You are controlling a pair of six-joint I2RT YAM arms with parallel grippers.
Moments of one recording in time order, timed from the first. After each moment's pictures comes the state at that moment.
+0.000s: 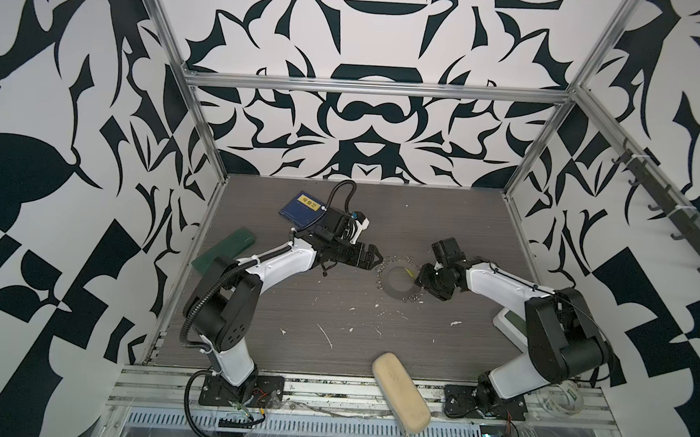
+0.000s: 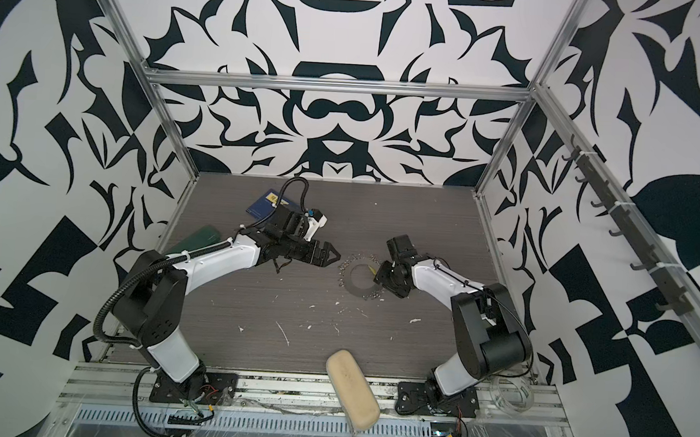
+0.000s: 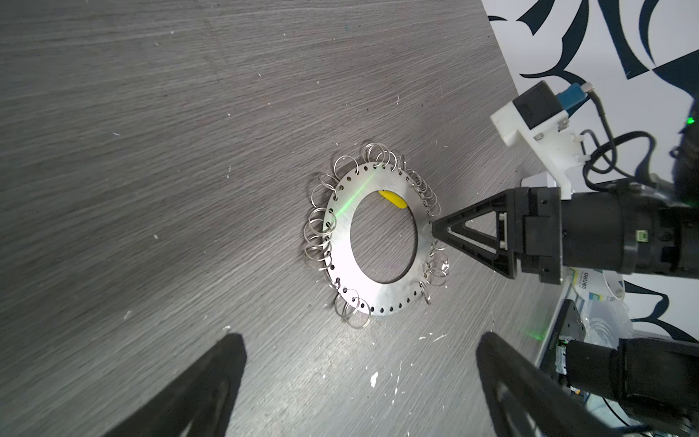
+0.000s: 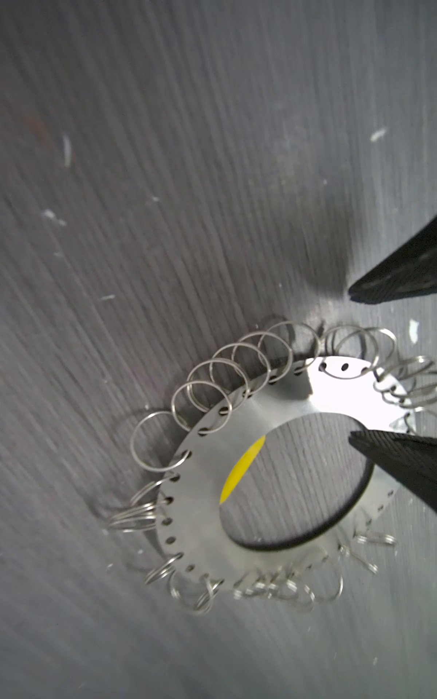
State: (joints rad) left arm -0.60 1.71 1.14 -0.24 0.46 -0.33; right arm 0.33 1.56 0.84 -0.48 -0.13 0.77
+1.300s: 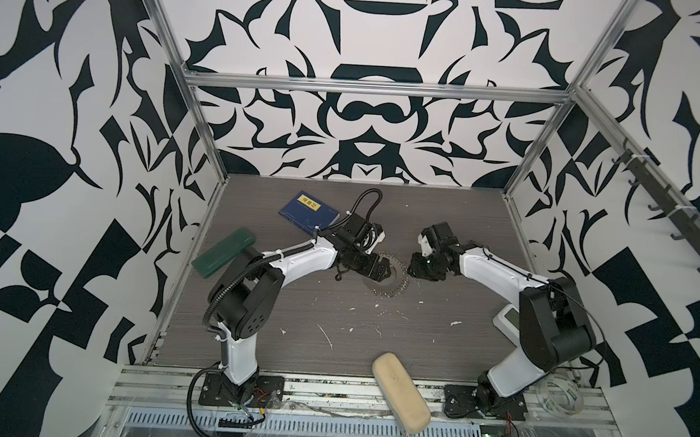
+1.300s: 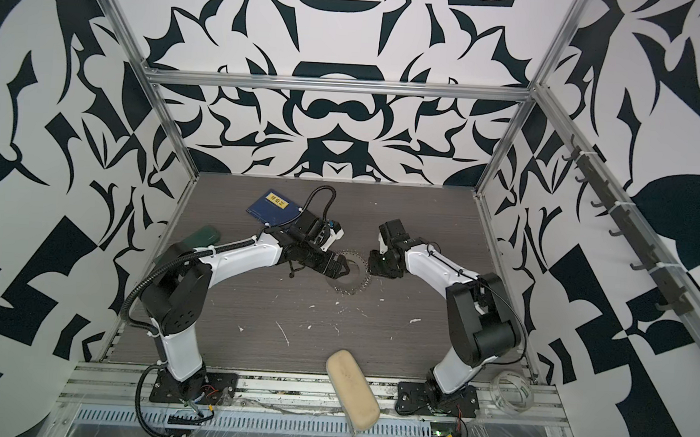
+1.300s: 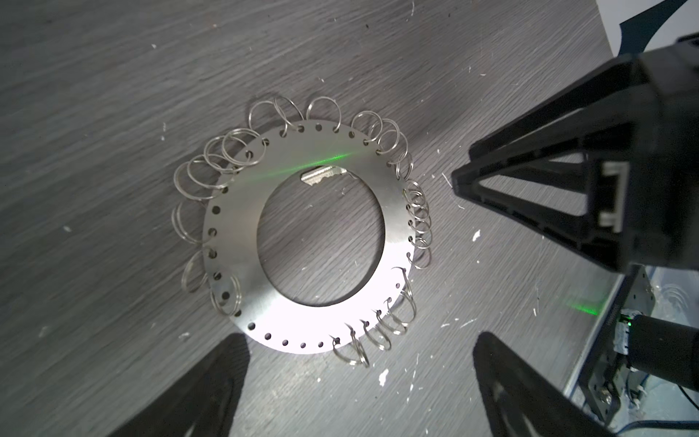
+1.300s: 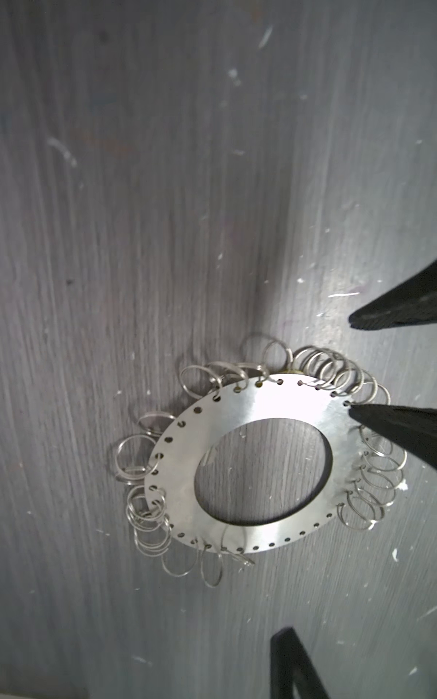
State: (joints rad) left arm -0.70 1.85 1.28 -0.41 0.36 -0.25; right arm 0.37 1.65 1.04 -0.54 -0.19 0.38
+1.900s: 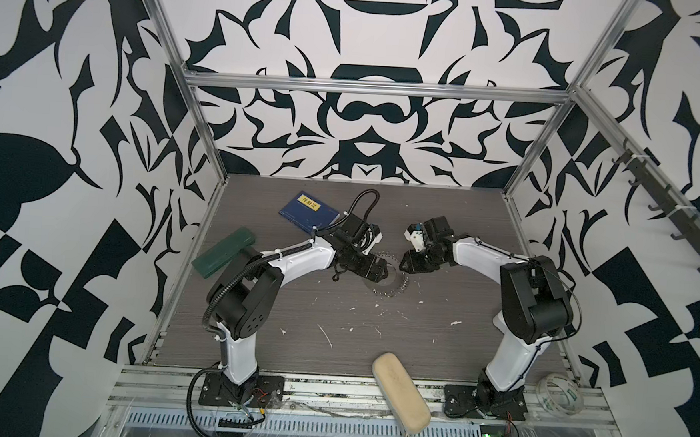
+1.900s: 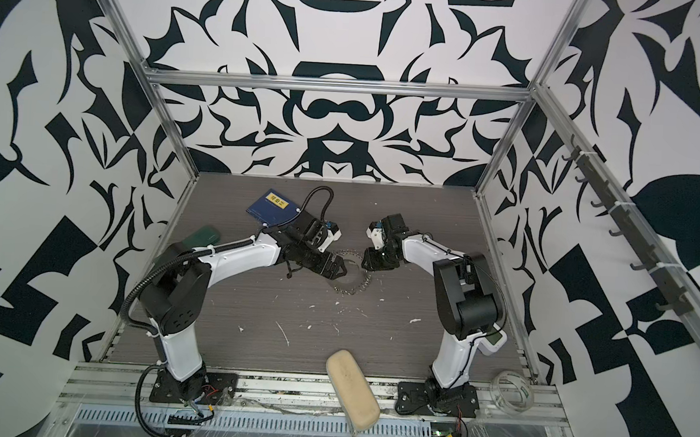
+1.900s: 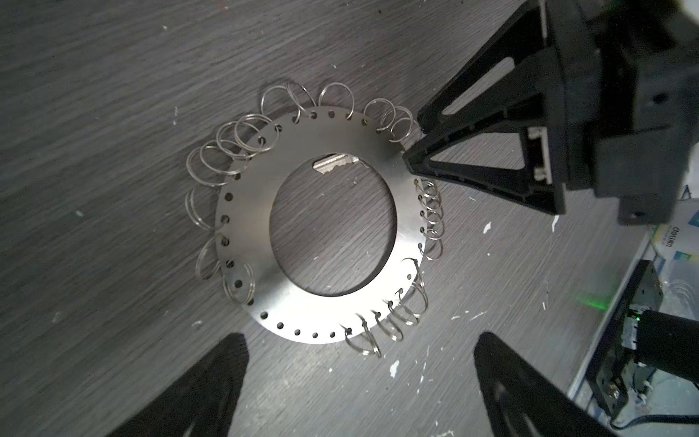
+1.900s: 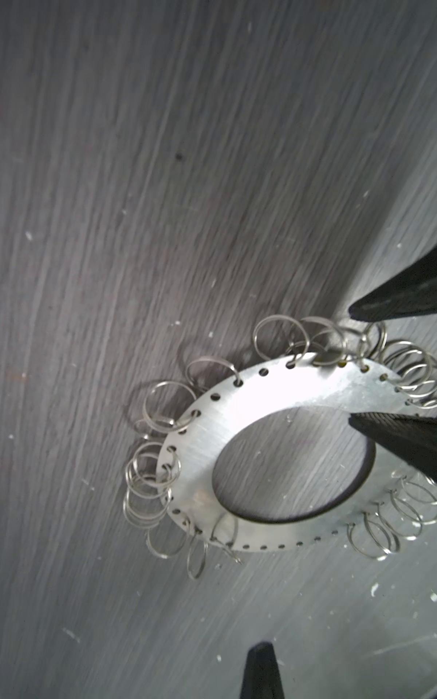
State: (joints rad) left arm -0.69 1.84 1.26 -0.42 0.37 -0.23; right arm 0.31 1.83 1.13 -0.48 -0.40 0.10
